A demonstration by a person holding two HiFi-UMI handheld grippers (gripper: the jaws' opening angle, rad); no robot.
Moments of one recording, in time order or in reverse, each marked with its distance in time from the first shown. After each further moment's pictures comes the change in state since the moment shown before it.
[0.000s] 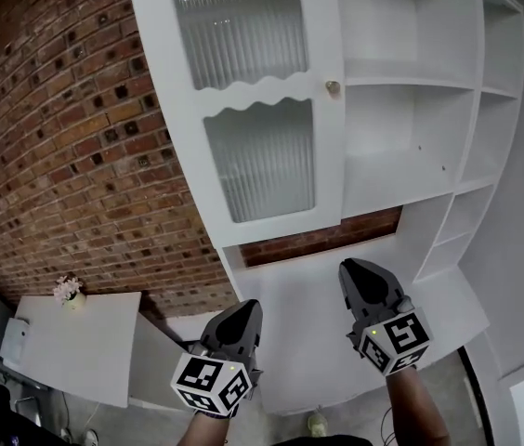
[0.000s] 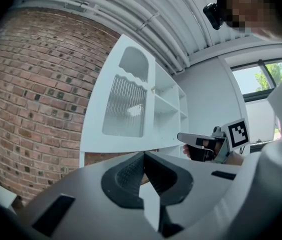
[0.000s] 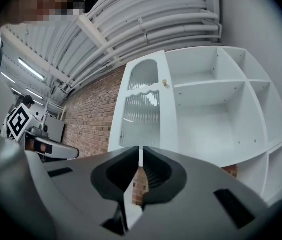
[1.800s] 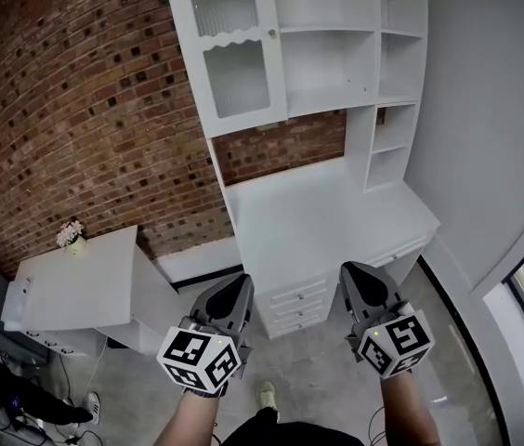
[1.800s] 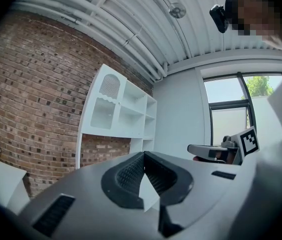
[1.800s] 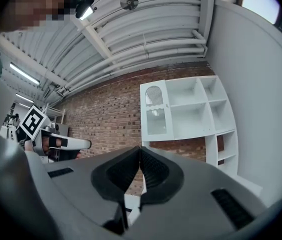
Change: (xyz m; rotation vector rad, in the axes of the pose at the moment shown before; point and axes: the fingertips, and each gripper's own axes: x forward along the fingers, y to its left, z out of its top) left arm -0.330 -0.203 -0.038 -0.017 0.025 -0.139; right arm -0.385 0.223 0.034 0.079 0.062 -0.141
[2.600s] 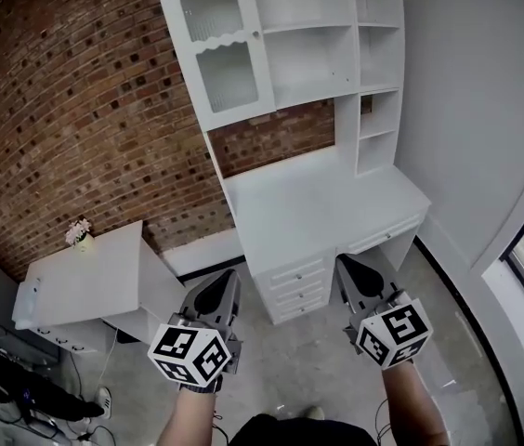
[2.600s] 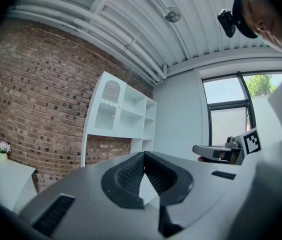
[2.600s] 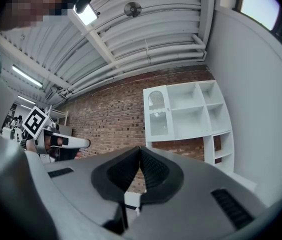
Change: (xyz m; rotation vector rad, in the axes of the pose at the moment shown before) left arm -0.074 -0.046 0.014 0.000 0.000 0.042; right arm -0.080 0.033 0.023 0.005 -0.002 0.007
